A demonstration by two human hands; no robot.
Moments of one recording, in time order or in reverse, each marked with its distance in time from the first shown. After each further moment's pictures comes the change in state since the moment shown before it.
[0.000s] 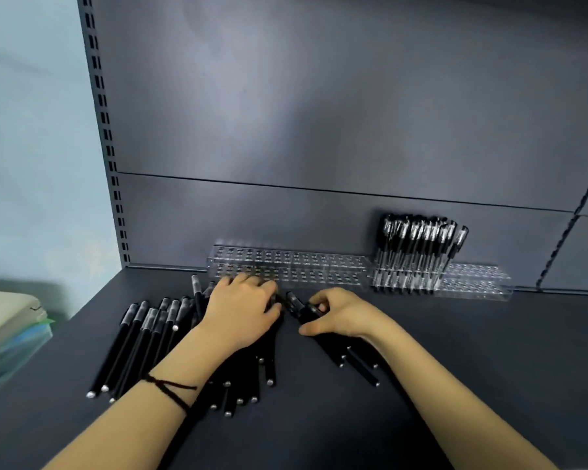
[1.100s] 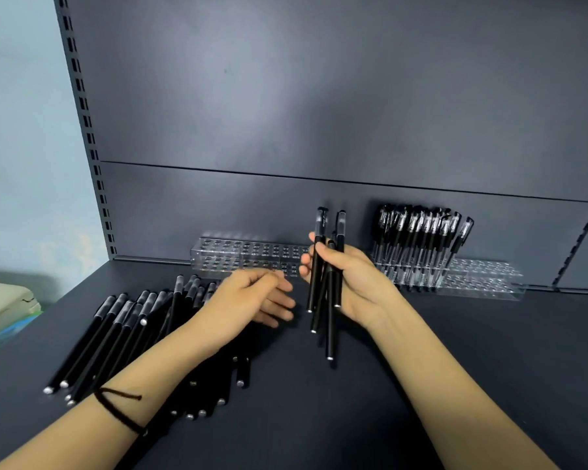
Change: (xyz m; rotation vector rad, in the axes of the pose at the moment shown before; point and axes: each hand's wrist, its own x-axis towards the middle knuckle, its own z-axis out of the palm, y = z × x) left_hand -0.014 0.042 -0.034 -1.442 -0.066 -0.290; right_hand 0.000 -0.001 -0.025 1.576 -0.032 -0.252
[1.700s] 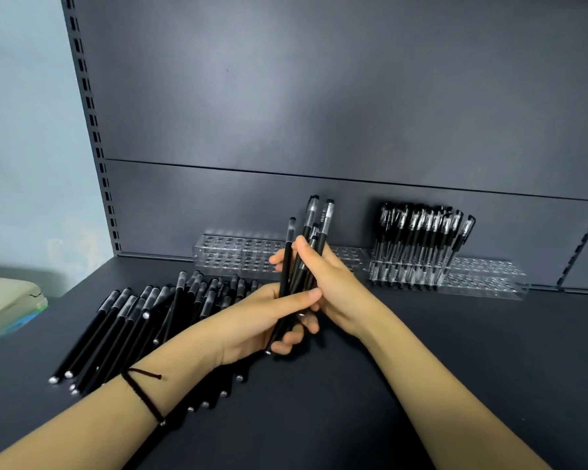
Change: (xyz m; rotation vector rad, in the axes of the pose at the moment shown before) left_hand -0.007 -0.001 0.018 -0.245 -0.401 -0.100; right_hand -0.020 0.013 0.015 -0.599 -0.125 -0.096
